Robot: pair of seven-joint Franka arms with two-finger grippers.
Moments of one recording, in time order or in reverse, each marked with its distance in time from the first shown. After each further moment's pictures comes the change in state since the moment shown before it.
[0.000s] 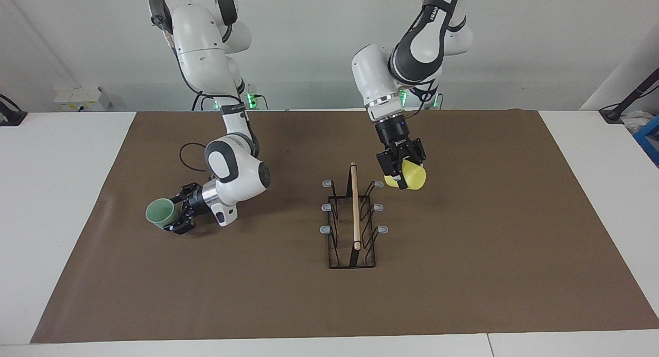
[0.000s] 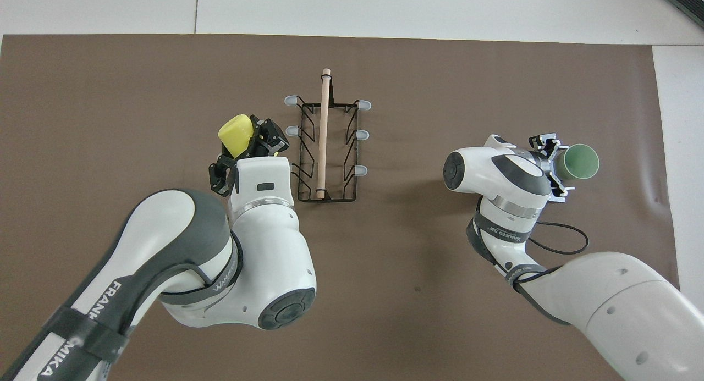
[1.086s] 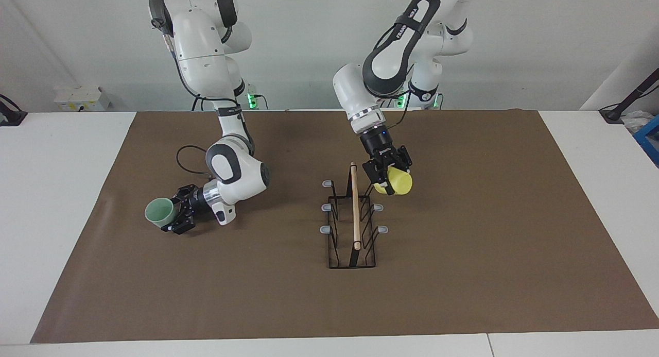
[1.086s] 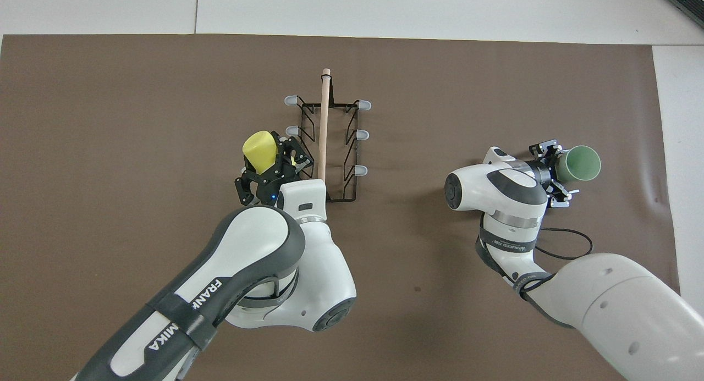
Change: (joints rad) left arm -0.020 0.139 -0.105 0.020 0.145 -0.164 -0.240; right arm -0.026 0.000 -0.006 -0.073 -0.153 0.025 0.082
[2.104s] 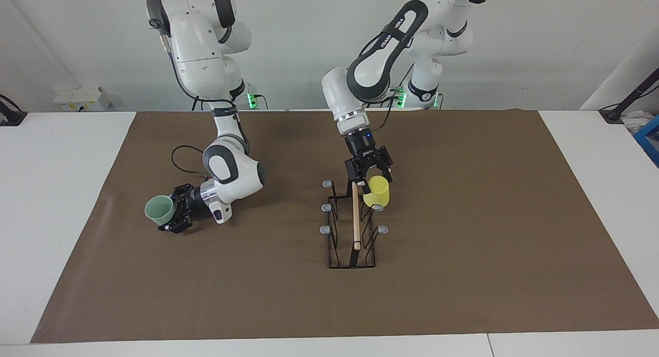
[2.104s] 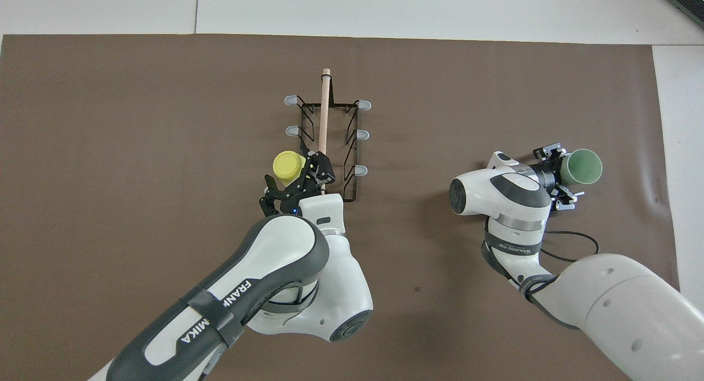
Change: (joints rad) left arm -0.008 0.043 -0.015 0.005 -0.017 0.016 -0.029; right arm -0.007 -0.001 -0.001 -0.016 -0.018 0.000 0.000
